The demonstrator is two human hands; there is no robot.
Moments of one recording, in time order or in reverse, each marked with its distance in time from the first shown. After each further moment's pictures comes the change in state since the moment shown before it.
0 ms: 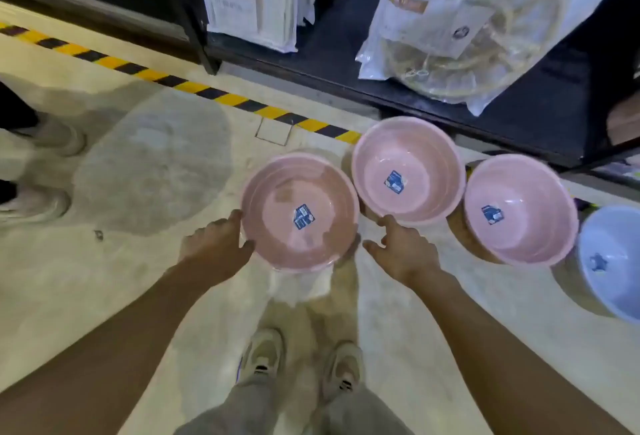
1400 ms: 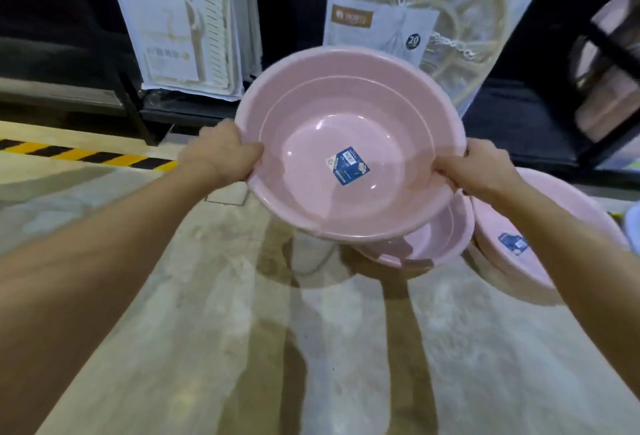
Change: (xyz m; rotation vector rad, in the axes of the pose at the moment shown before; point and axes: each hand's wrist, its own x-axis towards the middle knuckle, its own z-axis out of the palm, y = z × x) left_hand 0.202 0.089 -0.023 -0.303 0.429 0.134; right_hand 0.135 0.091 -0.045 0.336 0.655 0.078
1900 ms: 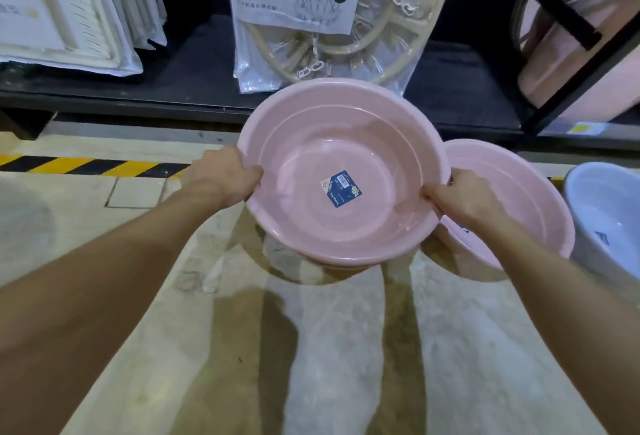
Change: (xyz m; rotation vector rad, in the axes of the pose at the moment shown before) left_hand 0.033 0.075 0.139 0.096 -0.176 0.091; right_hand 0.046 0.134 0.019 -0.095 -0.019 0.270
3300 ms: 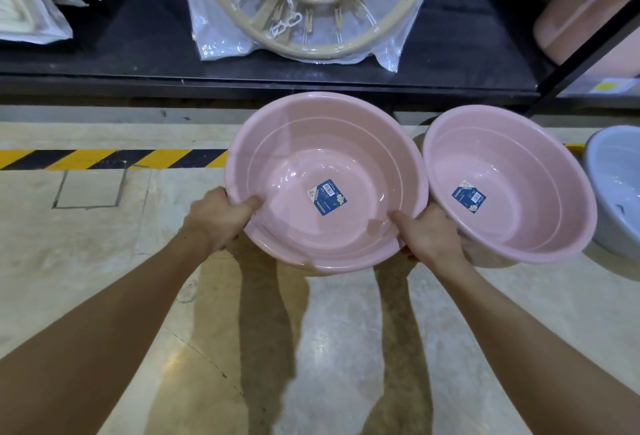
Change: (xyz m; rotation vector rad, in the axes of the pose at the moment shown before) left_hand 0.006 -0.018 0.094 -0.429 -0.218 -0.220; right_hand -0.001 0.040 0.104 0.313 -0.018 0.188
